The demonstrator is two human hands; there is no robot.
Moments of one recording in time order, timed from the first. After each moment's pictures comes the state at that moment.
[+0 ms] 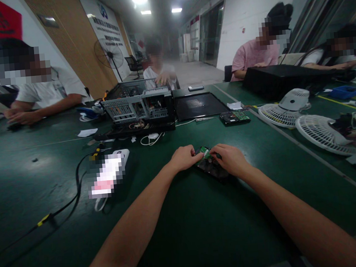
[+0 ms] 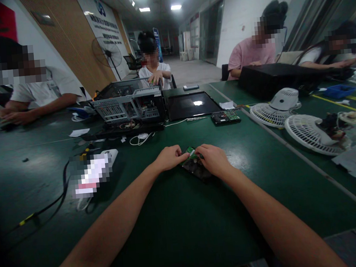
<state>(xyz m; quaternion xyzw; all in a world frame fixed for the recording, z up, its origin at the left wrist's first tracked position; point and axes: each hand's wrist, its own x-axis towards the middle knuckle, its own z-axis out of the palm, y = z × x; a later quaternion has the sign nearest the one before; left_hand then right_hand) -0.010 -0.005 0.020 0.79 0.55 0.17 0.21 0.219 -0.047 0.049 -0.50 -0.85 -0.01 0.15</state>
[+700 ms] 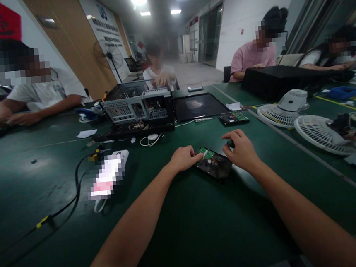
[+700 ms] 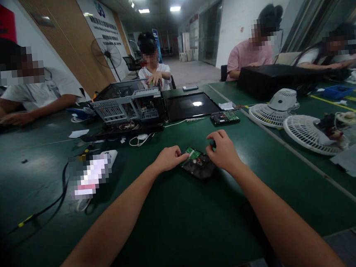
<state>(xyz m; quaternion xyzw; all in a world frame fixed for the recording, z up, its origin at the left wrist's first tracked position) -0.008 -0.007 0.024 0.78 0.57 0.15 0.21 0.245 -0.039 0.064 -0.54 -0.77 -0.02 0.34</state>
